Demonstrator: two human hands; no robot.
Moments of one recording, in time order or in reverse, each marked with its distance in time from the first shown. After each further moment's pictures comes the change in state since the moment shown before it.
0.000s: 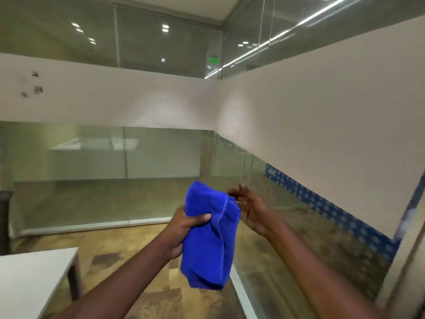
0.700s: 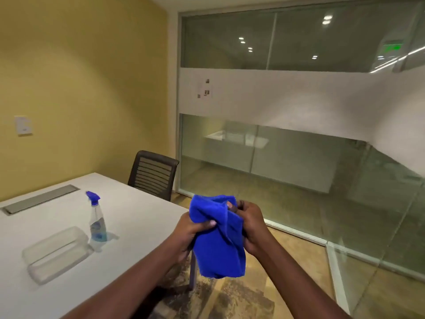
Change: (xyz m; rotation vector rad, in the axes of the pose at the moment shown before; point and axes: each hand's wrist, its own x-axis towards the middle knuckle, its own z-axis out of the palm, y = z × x) left_hand -0.137 0.027 -0.138 0.171 0.705 0.192; right_hand 0.050 0.114 0.223 0.016 -0.511 0.128
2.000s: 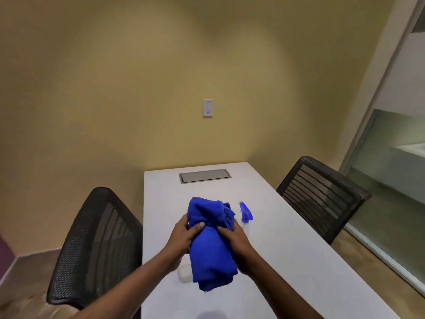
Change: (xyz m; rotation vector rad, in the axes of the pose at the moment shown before) left_hand -0.003 0.047 -0.491 0.275 0.995 -0.002; right_hand 0.284 0.256 0.439 -0.219 -0.900 0.217
